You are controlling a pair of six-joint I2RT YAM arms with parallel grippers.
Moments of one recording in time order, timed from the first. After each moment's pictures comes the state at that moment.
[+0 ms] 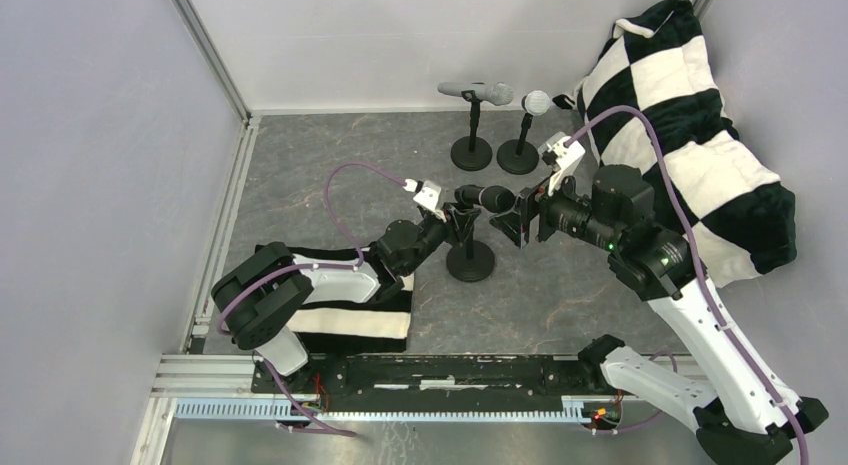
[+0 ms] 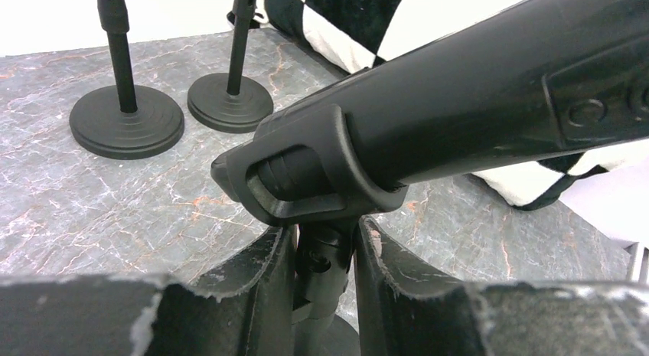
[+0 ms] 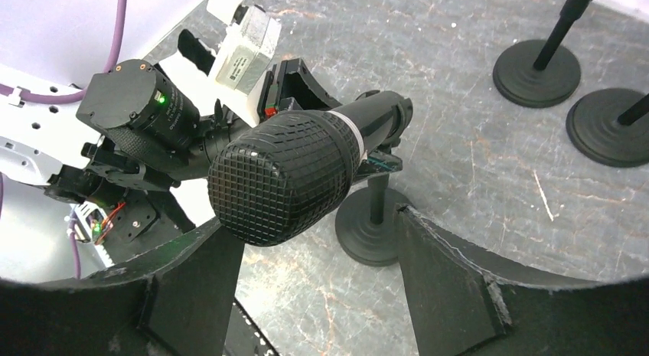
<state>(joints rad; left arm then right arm) -0.92 1.62 0.68 1.03 -0.18 -0.28 0.56 0.88 1.16 -0.57 -0.28 0.13</state>
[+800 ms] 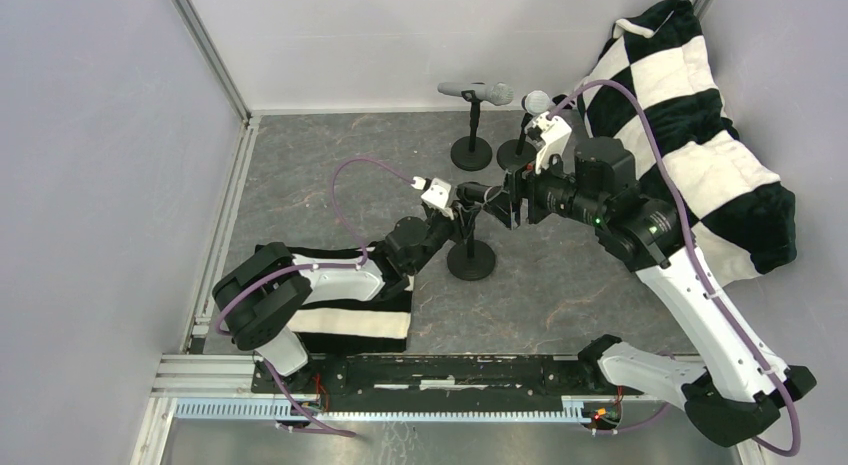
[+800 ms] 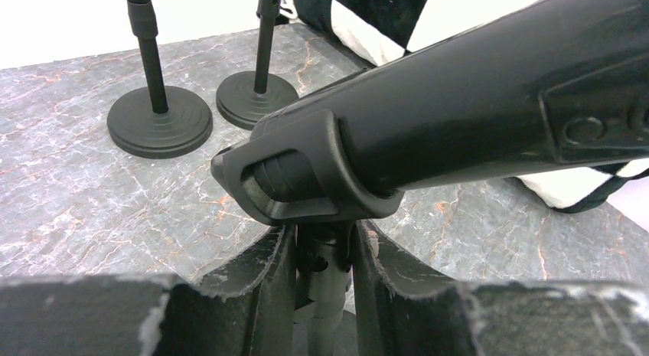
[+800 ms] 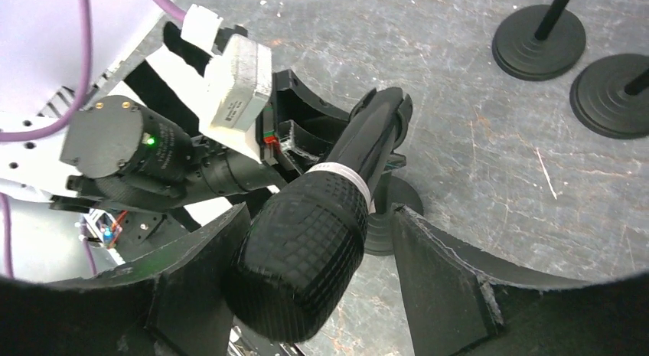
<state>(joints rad) -0.94 1.62 0.73 0.93 -0.27 -0.22 0.56 1.05 1.36 -0.71 -0.26 0.17</state>
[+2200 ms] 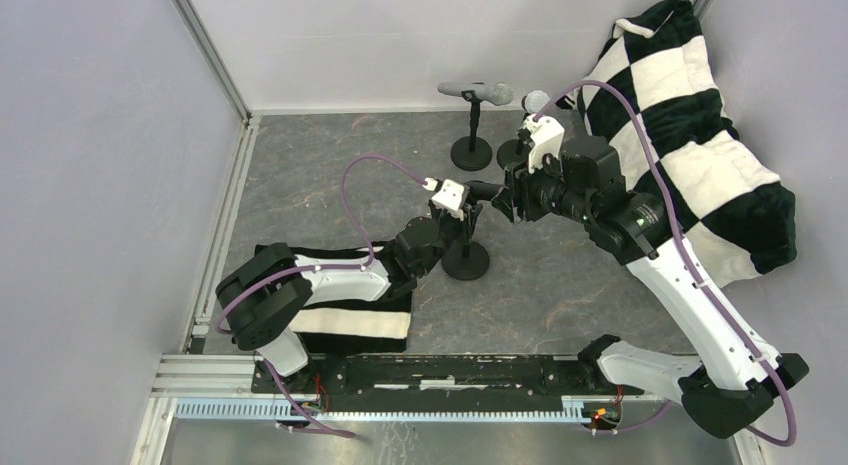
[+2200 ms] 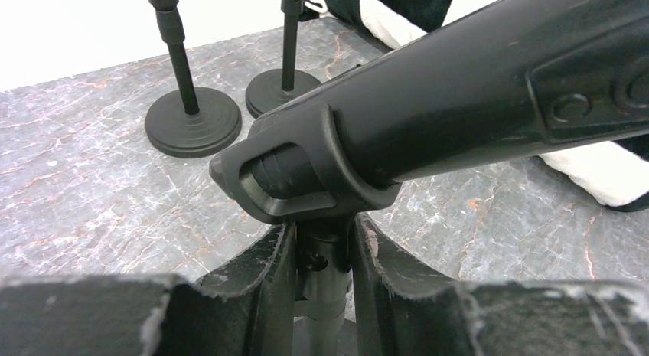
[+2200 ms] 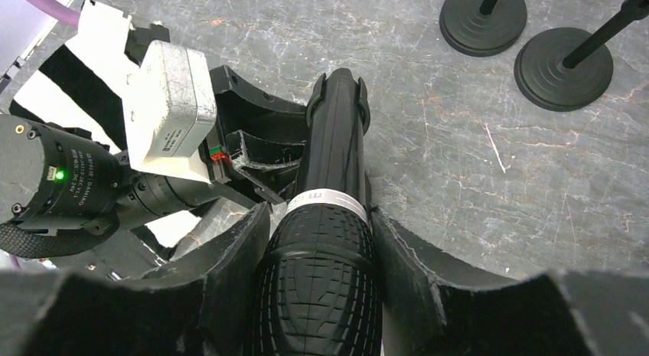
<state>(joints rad) -1.00 1.63 0.79 0.84 -0.37 -0.13 0.57 1.10 1.35 -0.74 -0.11 0.11</state>
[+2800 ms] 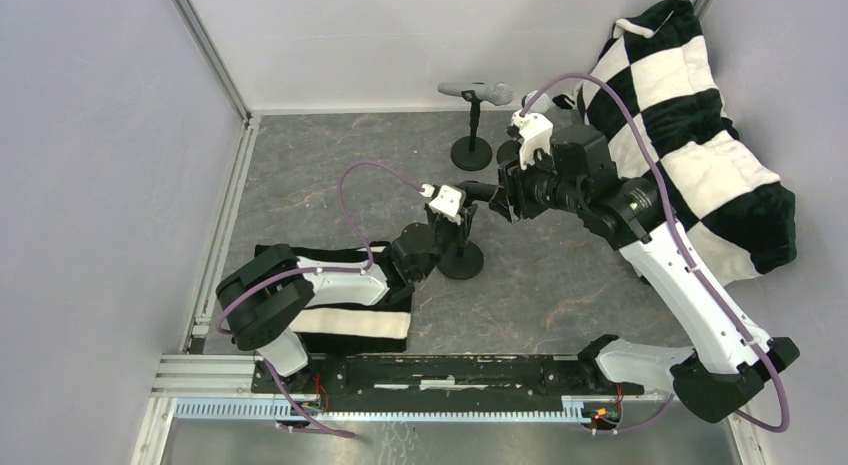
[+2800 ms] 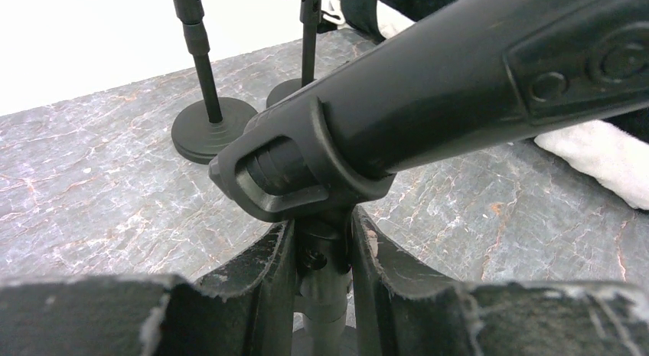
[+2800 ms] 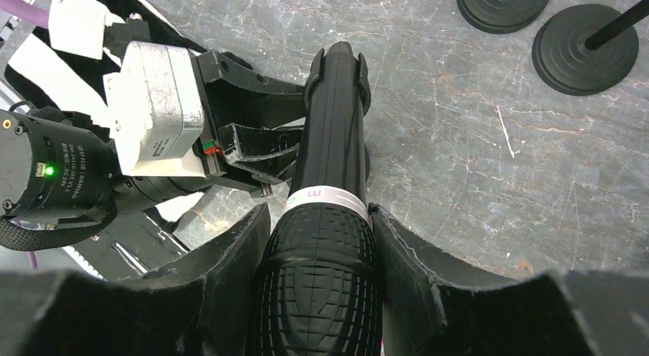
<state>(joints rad) -1.01 1.63 0.76 0.91 -0.42 -0.06 0.58 1.18 1.45 -0.86 -0.14 0.08</state>
